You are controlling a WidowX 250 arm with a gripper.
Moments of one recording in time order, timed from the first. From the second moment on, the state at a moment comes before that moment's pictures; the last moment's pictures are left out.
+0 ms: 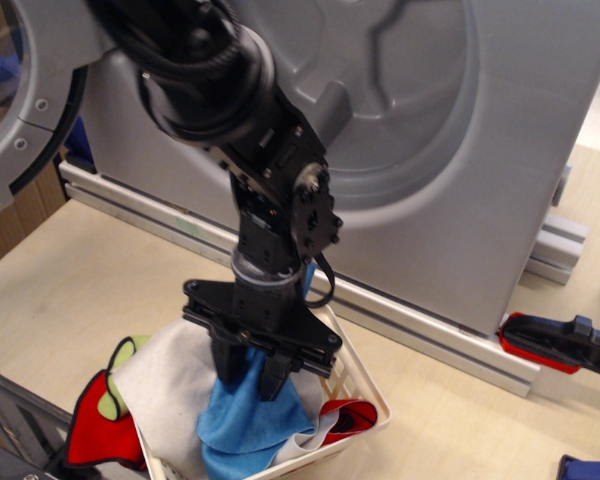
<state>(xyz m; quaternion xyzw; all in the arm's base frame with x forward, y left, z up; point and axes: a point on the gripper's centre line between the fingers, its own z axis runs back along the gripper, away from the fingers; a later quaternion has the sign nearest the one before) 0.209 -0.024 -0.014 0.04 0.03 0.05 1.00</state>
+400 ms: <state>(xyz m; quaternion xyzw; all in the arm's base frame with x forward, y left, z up) 0.234 -0.007 0.016 0.05 0.01 0.09 0.99</state>
